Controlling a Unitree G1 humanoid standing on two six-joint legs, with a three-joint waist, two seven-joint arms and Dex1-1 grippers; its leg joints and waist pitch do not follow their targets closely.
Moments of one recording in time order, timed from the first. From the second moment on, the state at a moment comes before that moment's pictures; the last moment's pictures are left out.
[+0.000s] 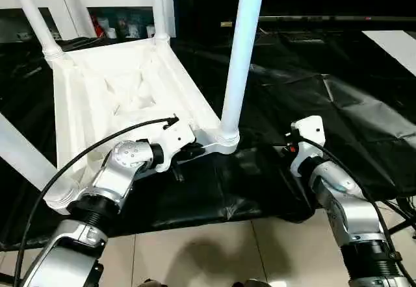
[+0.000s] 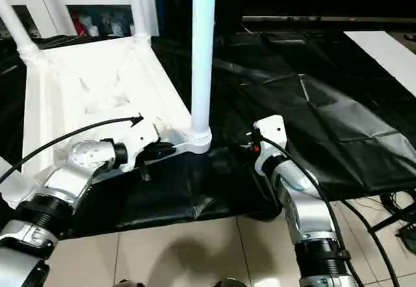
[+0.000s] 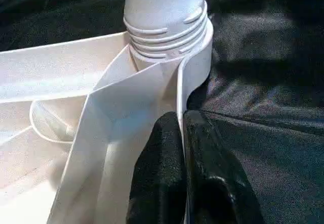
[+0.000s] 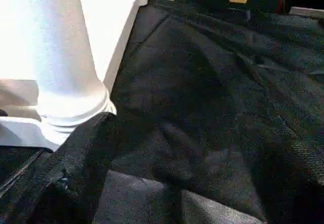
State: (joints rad) left arm -0.58 0.32 -0.23 0.60 0.09 -0.01 -0.84; right arm -0.29 -0.22 -0.01 0.22 0.12 0.19 0.42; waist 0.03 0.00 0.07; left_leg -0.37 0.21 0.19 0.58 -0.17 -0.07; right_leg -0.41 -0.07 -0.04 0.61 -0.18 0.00
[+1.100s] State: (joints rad) left arm -0.58 0.36 -0.25 0.62 0.05 -0.01 -0.97; right arm -0.25 -0.29 0.04 0.18 0.19 0.17 0.62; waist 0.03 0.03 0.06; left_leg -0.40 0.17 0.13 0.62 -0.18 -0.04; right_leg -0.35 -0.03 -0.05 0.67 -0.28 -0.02
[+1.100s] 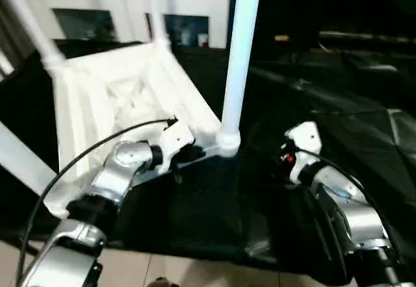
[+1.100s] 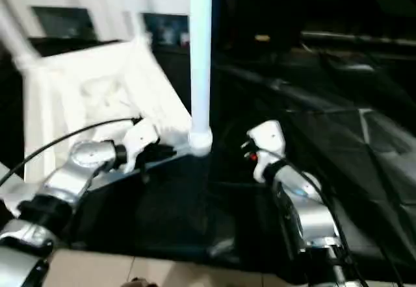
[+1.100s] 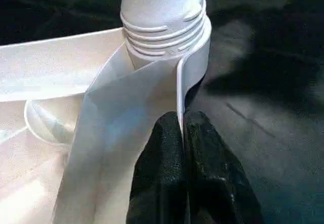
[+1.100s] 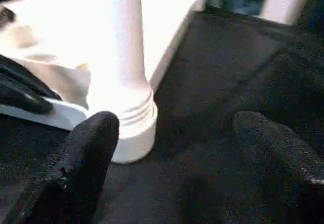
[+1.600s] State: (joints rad) left arm -0.58 0.38 -0.30 0.59 0.01 -0.02 -1.18; right arm -0.25 -0.40 0.12 0.18 0.21 0.17 0.89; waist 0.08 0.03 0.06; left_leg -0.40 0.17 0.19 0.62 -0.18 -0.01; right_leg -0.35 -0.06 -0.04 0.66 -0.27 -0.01
